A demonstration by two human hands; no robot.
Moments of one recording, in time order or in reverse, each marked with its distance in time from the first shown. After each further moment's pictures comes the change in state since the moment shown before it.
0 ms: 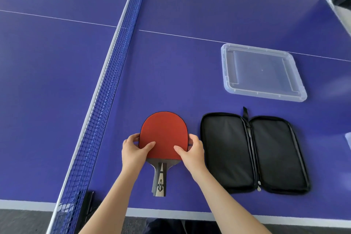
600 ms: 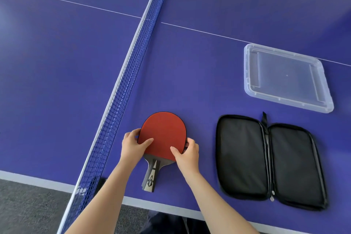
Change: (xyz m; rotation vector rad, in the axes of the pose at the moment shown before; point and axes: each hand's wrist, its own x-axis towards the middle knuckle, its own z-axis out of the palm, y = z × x) left_hand 0.027 -0.027 -0.034 0.136 -0.029 0.011; right_hand -0.004 0.005 0.059 -0.084 -0.039 0.037
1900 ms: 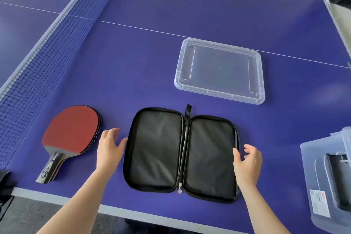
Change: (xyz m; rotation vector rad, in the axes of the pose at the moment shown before) left_hand -0.097 0.074 0.215 0.280 0.251 0.213; right_hand 0.099 0.219 -0.389 -0.154 0.558 -0.096
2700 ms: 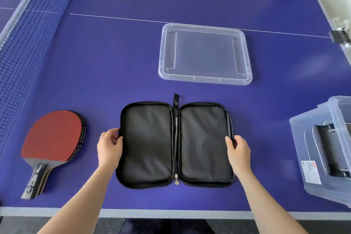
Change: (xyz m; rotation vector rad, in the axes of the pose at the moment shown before) left_hand 0.001 0.015 0.022 -0.117 -0.091 -0.126; right_hand -0.008 0.008 -0.003 0.022 -0.206 0.130
